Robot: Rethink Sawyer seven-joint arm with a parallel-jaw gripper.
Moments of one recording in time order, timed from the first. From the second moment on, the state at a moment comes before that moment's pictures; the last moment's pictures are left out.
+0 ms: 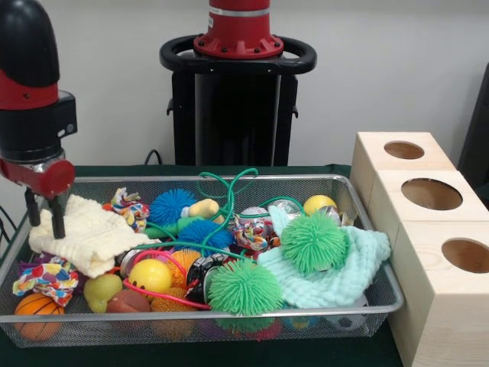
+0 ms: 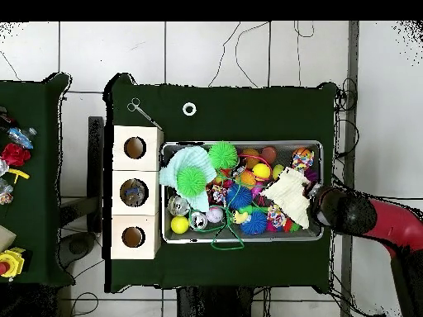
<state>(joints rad) -1.00 -0.56 0.43 1.60 -0.62 0.58 2.09</state>
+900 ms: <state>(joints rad) -0.92 -0.56 0.40 1.60 -0.64 0.55 2.09</state>
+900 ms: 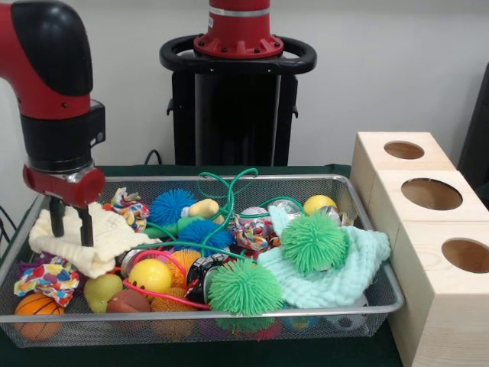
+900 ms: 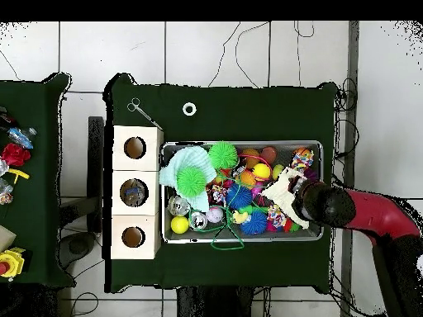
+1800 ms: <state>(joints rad) -0.89 -0.48 0.34 1.59 -0.69 0.47 2.09</state>
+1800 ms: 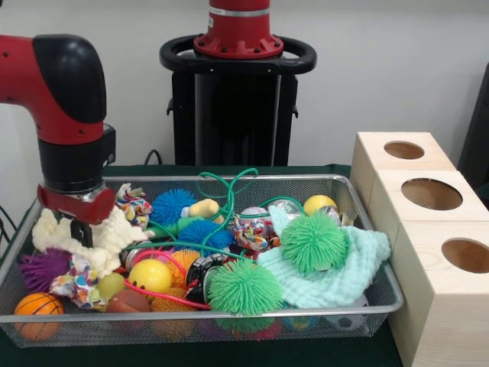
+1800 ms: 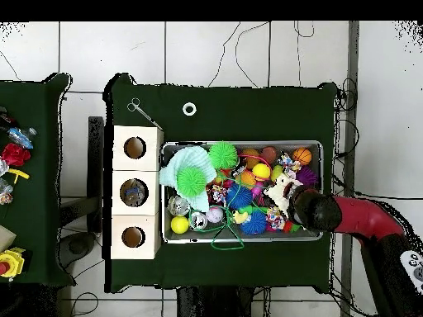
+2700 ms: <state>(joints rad) -0.84 -0.75 0.34 1.67 -0.48 0.68 2.09</state>
